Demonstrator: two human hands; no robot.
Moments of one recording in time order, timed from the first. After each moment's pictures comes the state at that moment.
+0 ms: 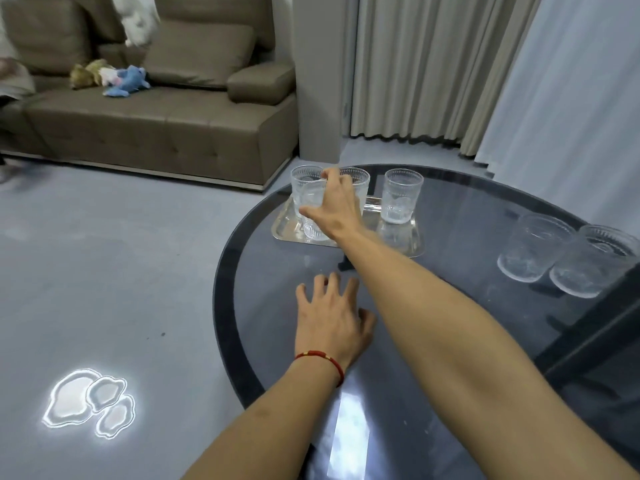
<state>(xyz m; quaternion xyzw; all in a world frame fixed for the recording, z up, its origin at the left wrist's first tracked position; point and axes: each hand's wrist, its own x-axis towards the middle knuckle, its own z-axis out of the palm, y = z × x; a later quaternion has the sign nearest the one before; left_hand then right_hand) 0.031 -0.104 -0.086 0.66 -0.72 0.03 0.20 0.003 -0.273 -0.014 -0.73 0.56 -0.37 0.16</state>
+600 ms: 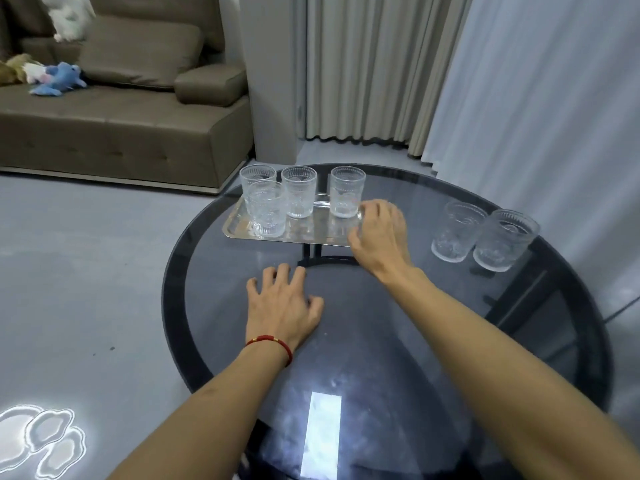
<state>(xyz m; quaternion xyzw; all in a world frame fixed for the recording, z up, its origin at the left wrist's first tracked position) 0.032 -0.108 -0.090 0.67 -0.72 0.03 0.19 -0.149 -0.200 -0.041 -0.71 0.63 -0.29 -0.10</state>
